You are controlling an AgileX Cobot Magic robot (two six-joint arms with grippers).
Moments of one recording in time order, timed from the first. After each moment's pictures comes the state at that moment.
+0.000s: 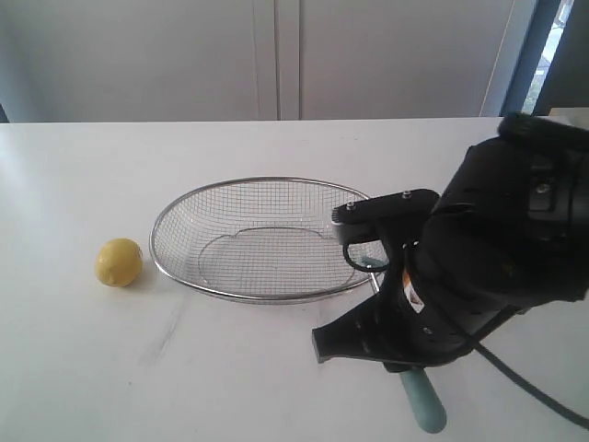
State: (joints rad) left arm 0.02 0.00 0.02 -0.11 0.53 0.08; right arm 0.84 1.44 -0.88 -0.24 0.86 0.71
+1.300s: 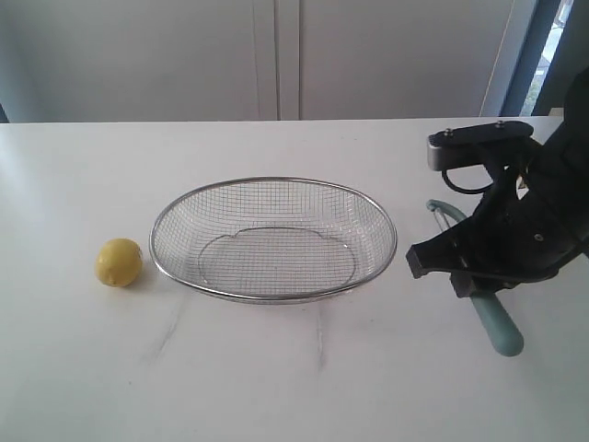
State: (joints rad) left arm 0.02 0.00 0.02 -0.11 0.53 0.08; right arm 0.42 1.37 -0.94 -0.04 0.90 0.18
